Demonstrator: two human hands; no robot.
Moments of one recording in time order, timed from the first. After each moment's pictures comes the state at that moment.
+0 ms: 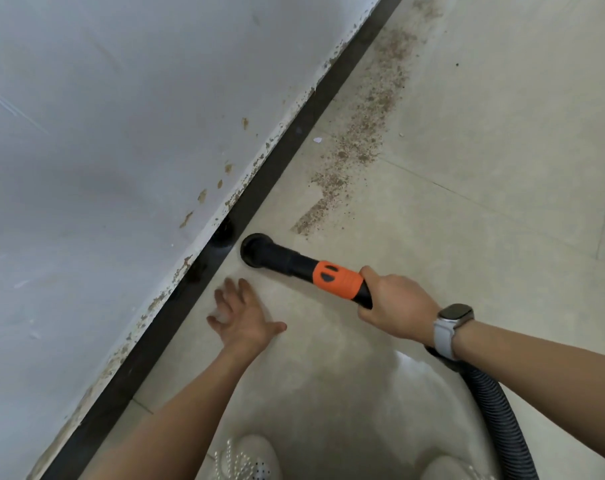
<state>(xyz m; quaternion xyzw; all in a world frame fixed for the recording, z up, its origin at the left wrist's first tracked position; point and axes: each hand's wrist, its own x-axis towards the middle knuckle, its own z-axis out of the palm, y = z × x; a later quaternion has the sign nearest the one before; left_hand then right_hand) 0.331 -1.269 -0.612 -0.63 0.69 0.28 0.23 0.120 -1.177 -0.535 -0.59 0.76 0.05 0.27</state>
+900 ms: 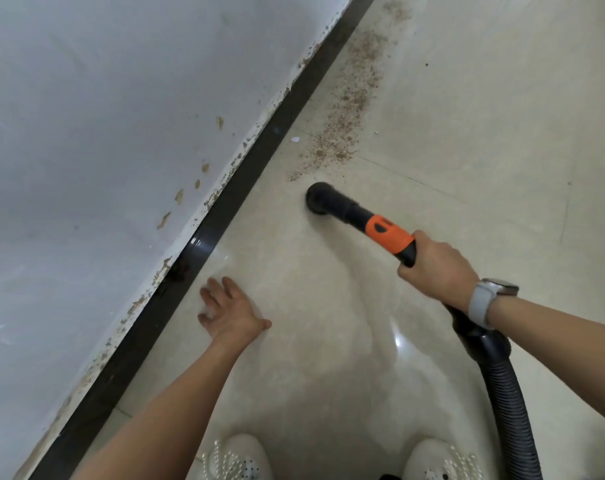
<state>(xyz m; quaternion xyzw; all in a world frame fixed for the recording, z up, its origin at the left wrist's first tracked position) 0.320 -1.273 -0.613 -0.62 0.69 0.25 0.27 0.057 -1.154 -0.516 -0.42 0.88 -0.01 0.23</state>
